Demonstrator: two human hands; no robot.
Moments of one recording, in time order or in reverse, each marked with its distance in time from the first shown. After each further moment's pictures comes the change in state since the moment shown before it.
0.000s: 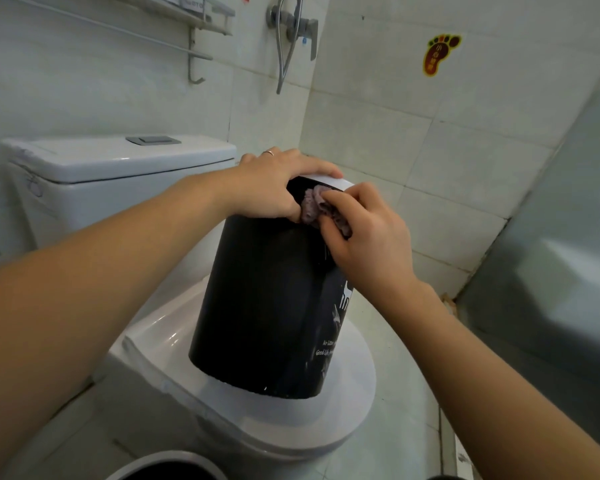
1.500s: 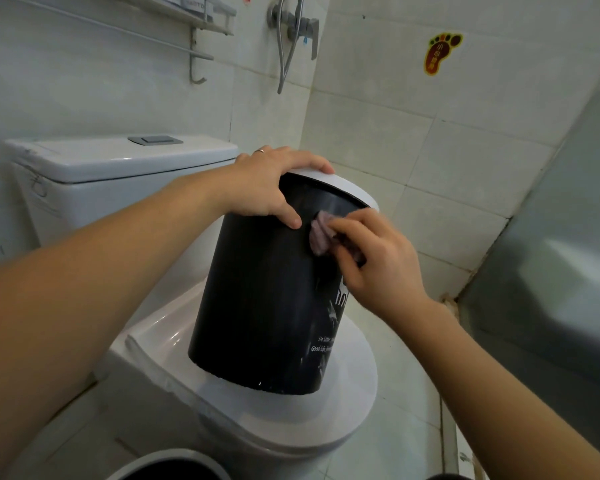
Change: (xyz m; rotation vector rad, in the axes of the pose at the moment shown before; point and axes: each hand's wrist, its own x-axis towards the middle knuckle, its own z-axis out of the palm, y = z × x) left_hand -0.003 -0.009 -0.002 -0.091 0.019 -0.018; right_hand -0.027 0.015 -0.012 0.054 -0.133 -0.082
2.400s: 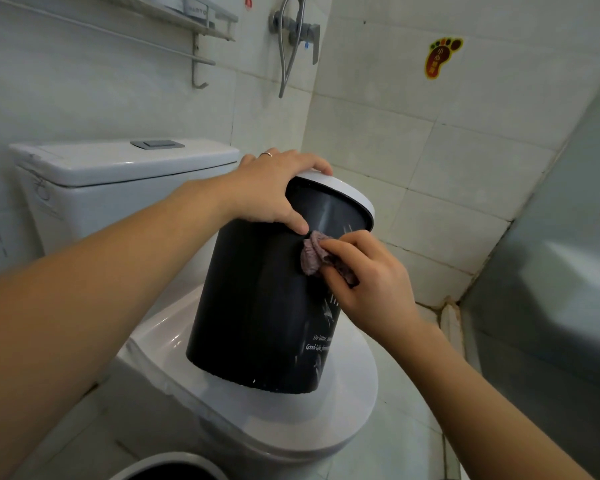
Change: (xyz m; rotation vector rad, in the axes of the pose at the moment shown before) left_hand 0.006 0.003 0.006 0.092 0.050 0.006; right_hand -0.017 -0.012 0.003 0.017 -0.008 0.025
